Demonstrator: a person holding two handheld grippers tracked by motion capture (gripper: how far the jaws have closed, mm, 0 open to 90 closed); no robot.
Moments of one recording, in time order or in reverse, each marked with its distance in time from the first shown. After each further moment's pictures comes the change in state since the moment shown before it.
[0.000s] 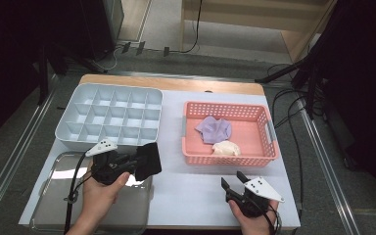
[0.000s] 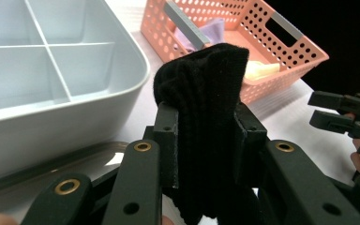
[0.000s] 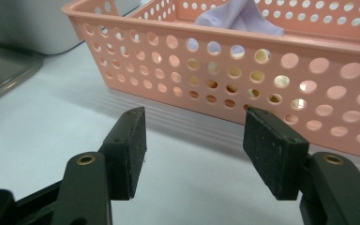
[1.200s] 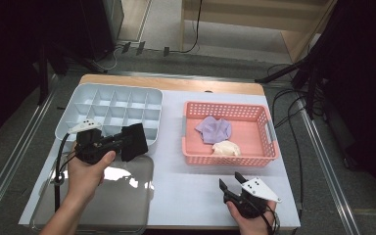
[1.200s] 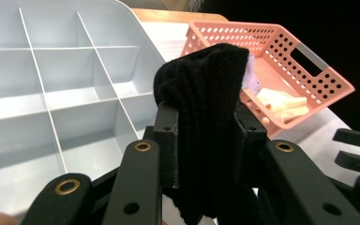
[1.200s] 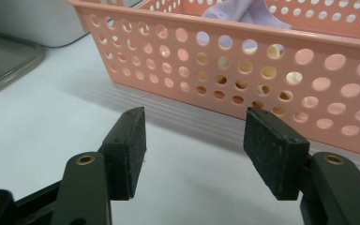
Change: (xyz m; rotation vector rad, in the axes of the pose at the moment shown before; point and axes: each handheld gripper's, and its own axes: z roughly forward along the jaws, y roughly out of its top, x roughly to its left) left arm 0.029 0.046 -0.015 -0.030 0.074 0.001; right arm 0.005 -0.001 0.002 0.017 0.002 -0.019
